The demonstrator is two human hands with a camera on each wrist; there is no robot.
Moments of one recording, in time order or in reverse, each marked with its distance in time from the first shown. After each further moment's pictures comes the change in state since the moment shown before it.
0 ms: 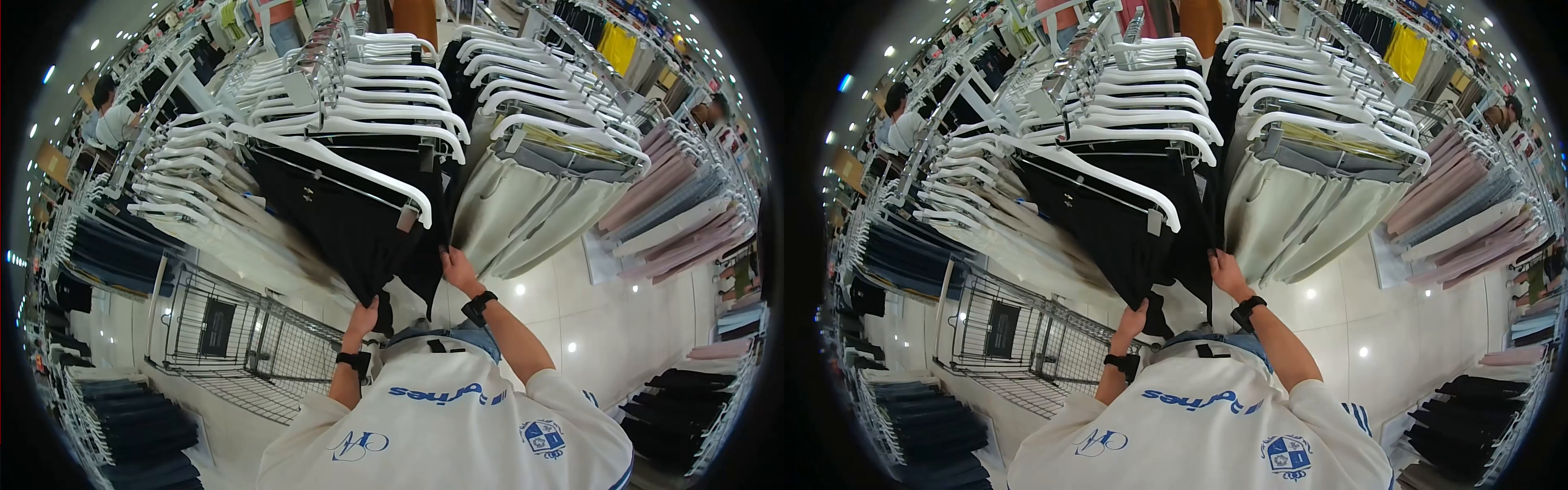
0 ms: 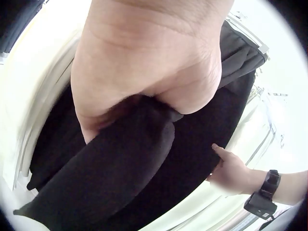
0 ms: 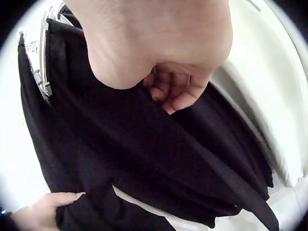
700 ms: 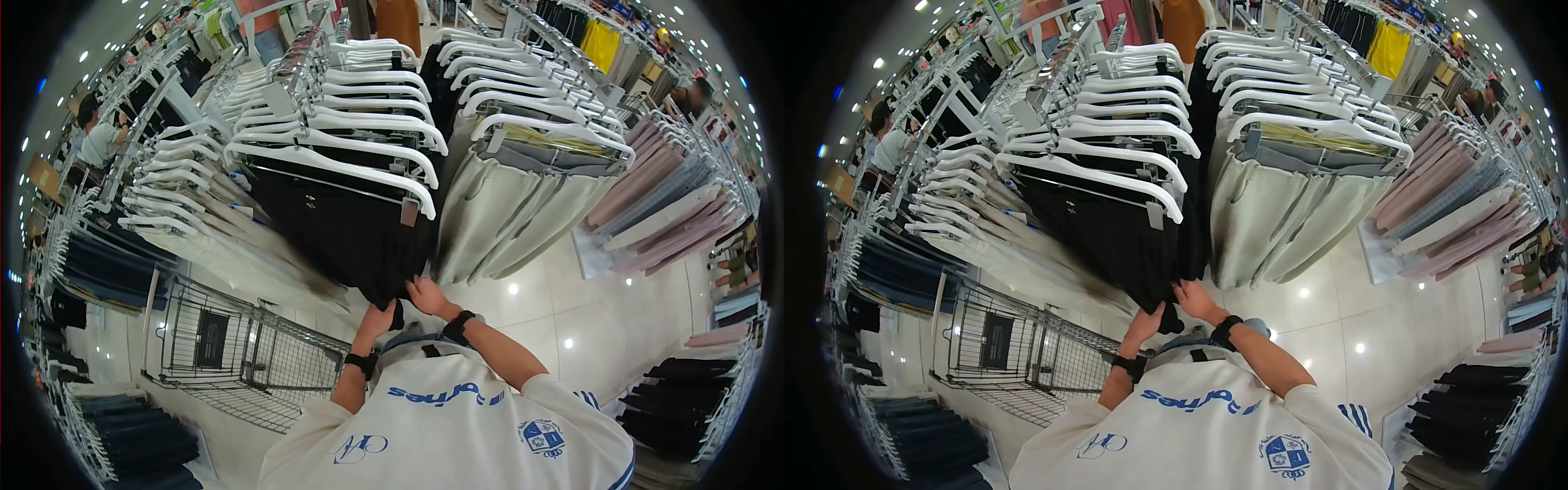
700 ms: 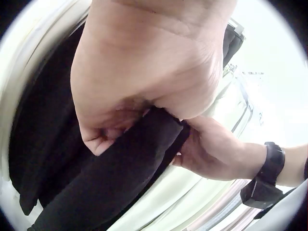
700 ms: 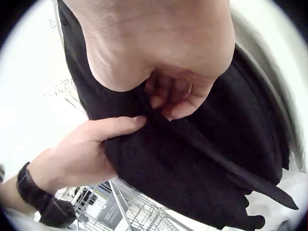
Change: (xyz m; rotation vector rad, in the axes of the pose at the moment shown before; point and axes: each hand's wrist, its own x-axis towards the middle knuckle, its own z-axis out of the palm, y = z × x) left_hand 0.007 0.012 0.046 0.061 -0.102 0.190; right_hand -0.043 -0.024 0.041 0.046 -0.161 -0.121
